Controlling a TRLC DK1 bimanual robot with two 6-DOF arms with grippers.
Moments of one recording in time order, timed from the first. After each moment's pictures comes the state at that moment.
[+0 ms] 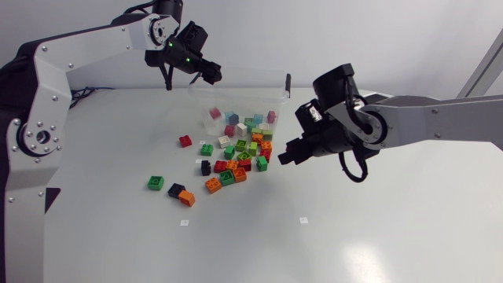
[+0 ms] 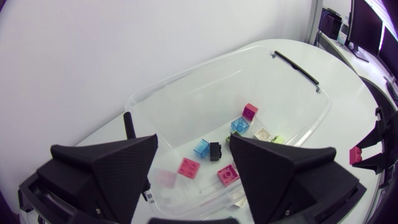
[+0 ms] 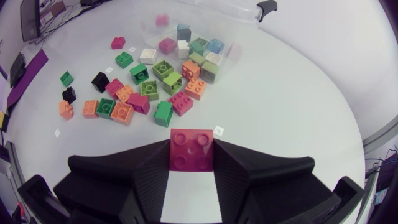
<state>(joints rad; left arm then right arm) -0.23 2.33 2.21 -0.57 0.21 0.36 0.44 1.66 1.02 -0.23 0.01 -0.08</state>
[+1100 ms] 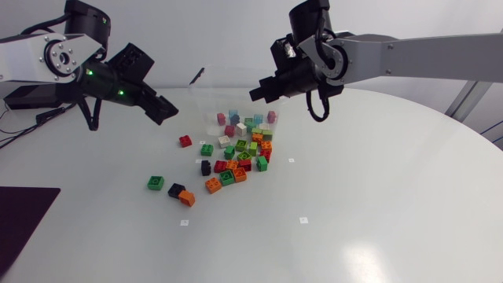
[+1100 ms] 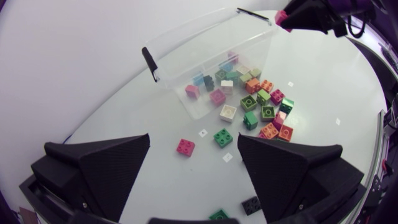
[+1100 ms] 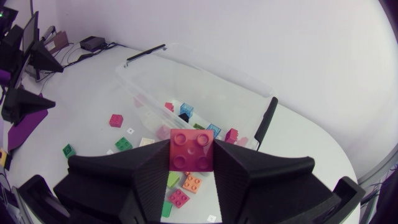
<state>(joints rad) -0.12 1.65 1.30 -0.43 0.23 0.56 0.46 1.90 1.52 -0.23 0.01 -0.07</state>
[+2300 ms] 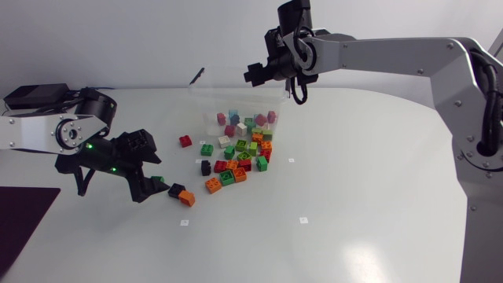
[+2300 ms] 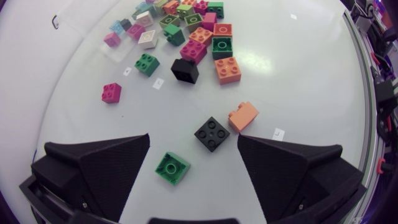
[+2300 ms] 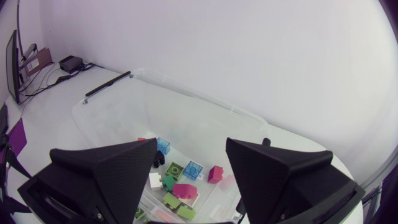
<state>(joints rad) -0.06 1.61 0.89 -0.40 0.36 1.02 0.42 2.18 1.87 -0.19 0.06 -0.05</state>
